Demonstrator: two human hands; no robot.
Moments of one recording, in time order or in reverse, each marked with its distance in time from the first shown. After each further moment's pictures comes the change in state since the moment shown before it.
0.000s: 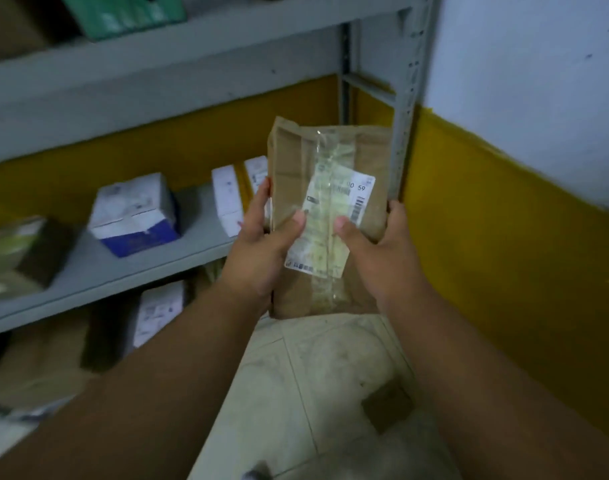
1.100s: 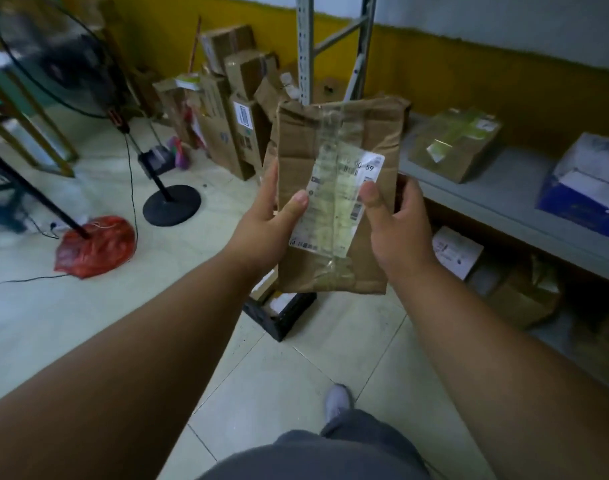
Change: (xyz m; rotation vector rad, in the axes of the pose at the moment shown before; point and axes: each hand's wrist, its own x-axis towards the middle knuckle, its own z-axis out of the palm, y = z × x) left_hand -0.481 0.090 -0.634 0.325 0.931 0.039; right_hand -0.448 -0.056 0.634 0.034 -0.933 -0.172
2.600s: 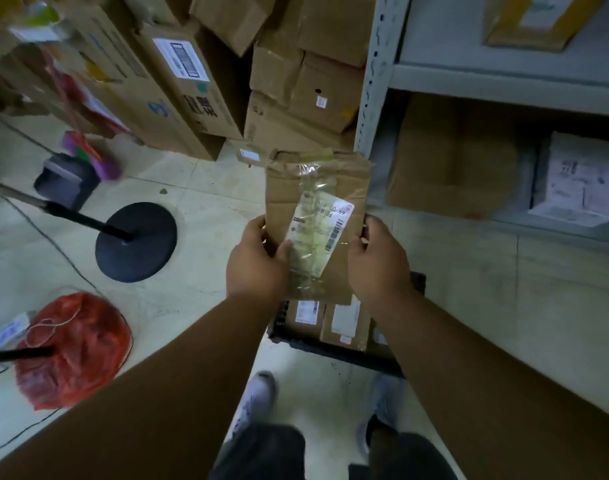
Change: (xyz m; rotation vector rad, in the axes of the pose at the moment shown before) left_hand 0.456 -0.321 -0.311 0.648 -0.101 -0.294; right_hand 0.310 0.258 0.481 -0.509 0.182 0.562
